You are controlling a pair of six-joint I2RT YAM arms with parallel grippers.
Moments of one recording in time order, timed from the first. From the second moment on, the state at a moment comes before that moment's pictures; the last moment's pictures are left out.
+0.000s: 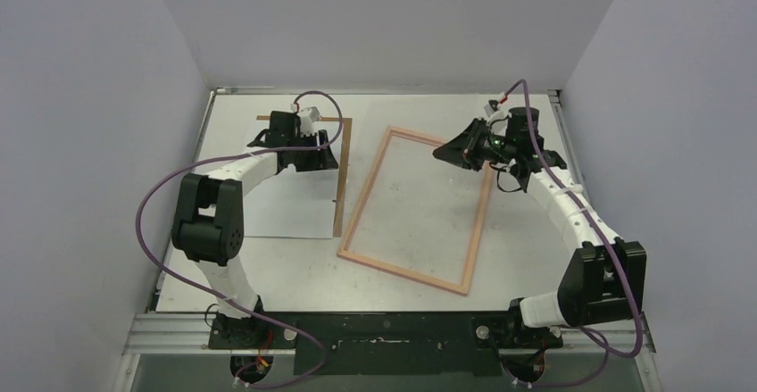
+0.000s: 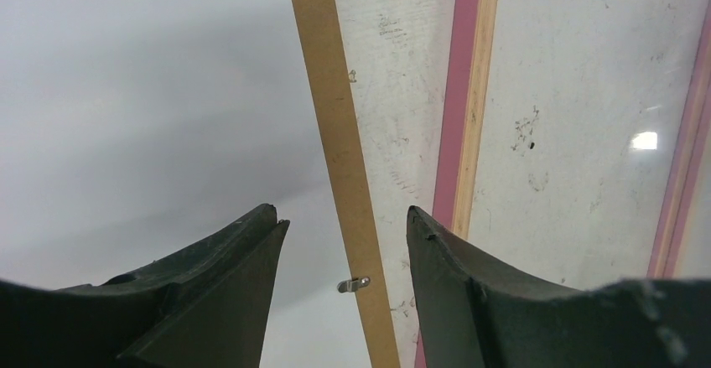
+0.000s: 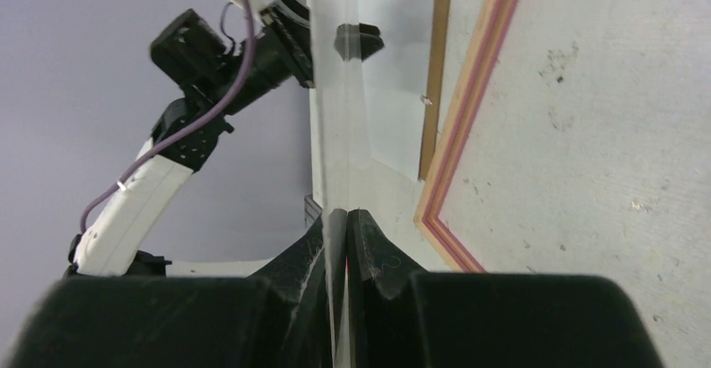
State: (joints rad) left arm -0.20 1.82 1.20 -0.21 0.37 -0.29; right arm 0.13 1.38 1.12 -0.26 -0.79 0.90
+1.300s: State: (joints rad) left arm -0.37 1.89 1.18 -0.20 0.37 -0.24; right arm 0.01 1.64 0.96 -0.30 -0.69 0.61
